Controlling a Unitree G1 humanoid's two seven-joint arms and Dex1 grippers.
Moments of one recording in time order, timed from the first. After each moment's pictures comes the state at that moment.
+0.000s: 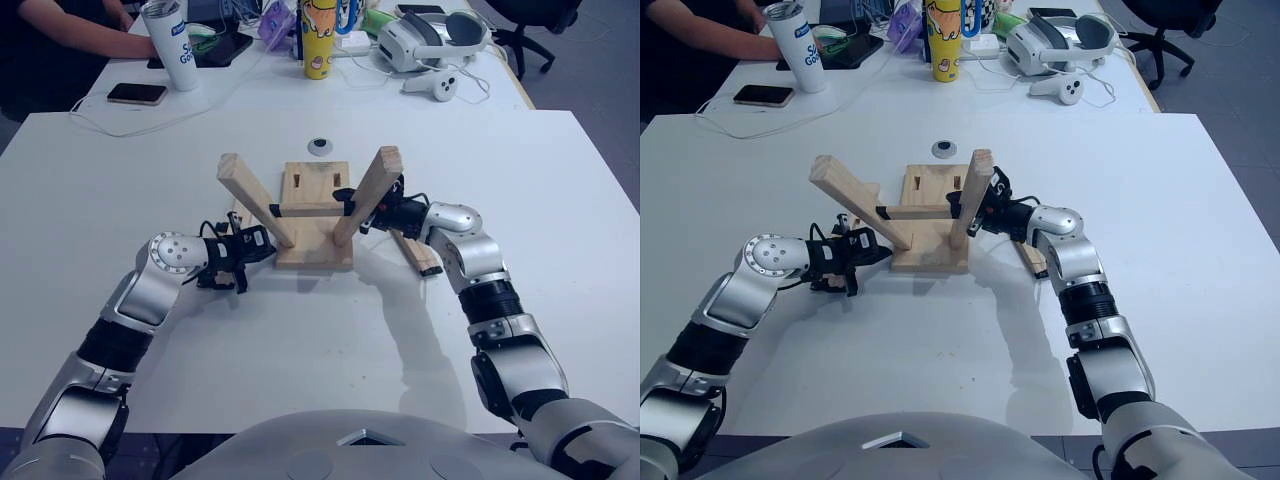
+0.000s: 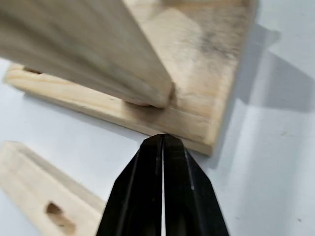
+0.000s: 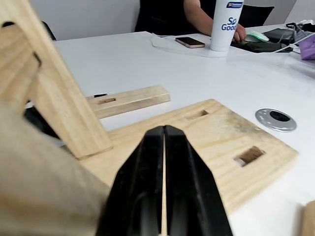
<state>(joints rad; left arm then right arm) -0.27 0.65 -0.31 -0.08 0.10 0.33 -0.90 -0.47 -0.28 0.15 0.34 0.22 0.19 0.88</state>
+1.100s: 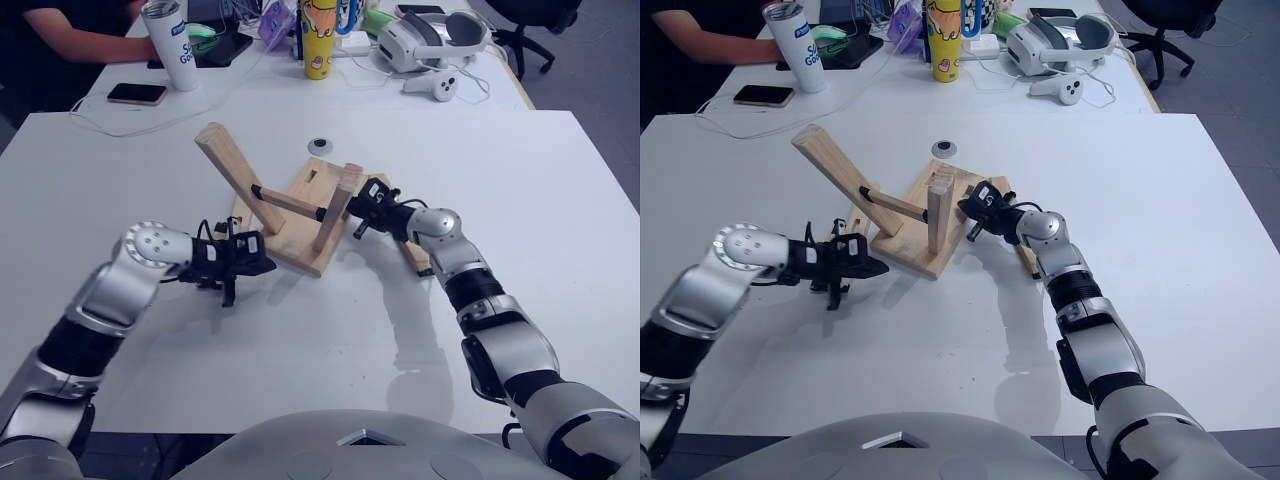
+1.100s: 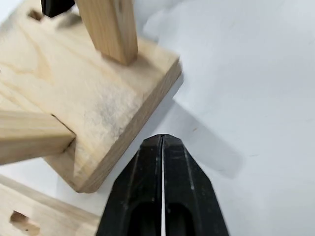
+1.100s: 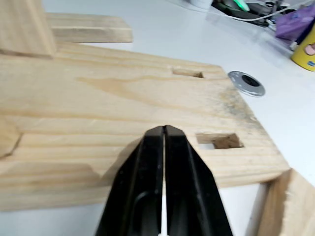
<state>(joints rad) -0.25 0.79 -0.37 -0.21 0.00 0.41 -1.03 -0.61 -0.25 0.21 0.77 -0.03 -0.13 0.74</state>
